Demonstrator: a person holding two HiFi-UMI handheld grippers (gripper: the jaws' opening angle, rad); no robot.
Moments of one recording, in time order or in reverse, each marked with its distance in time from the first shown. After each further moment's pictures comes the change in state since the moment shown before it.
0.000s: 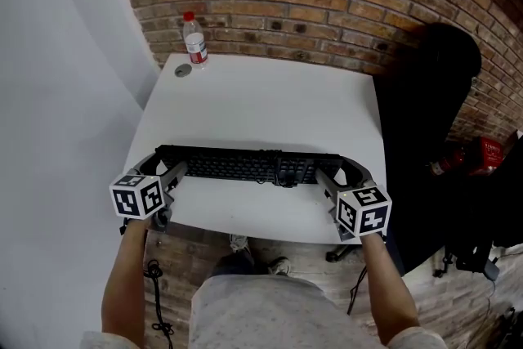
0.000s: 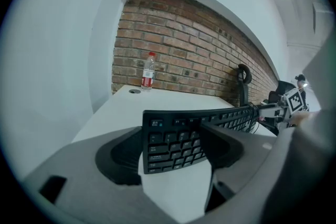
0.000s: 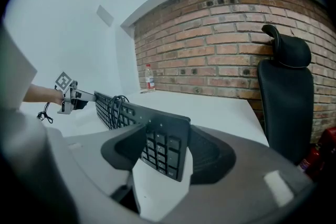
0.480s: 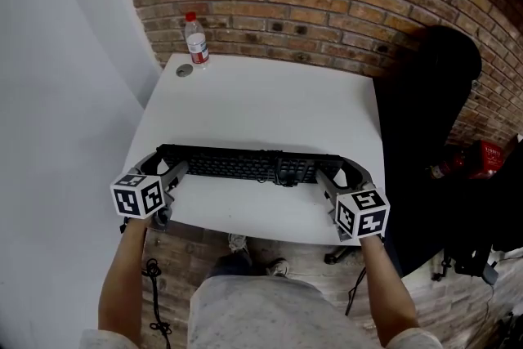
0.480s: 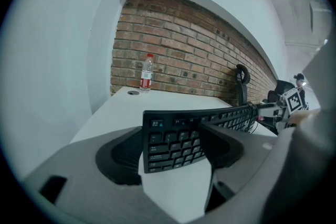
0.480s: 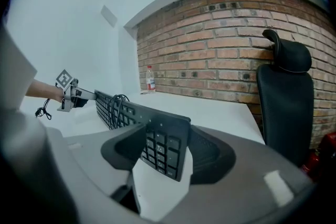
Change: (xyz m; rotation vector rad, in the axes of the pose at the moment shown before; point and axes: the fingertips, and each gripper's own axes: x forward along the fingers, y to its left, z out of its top) left arm -0.001 -0.006 -0.001 0.010 -0.021 -0.006; right arm -0.004 -0.004 0.000 -0.042 -0.035 -0.003
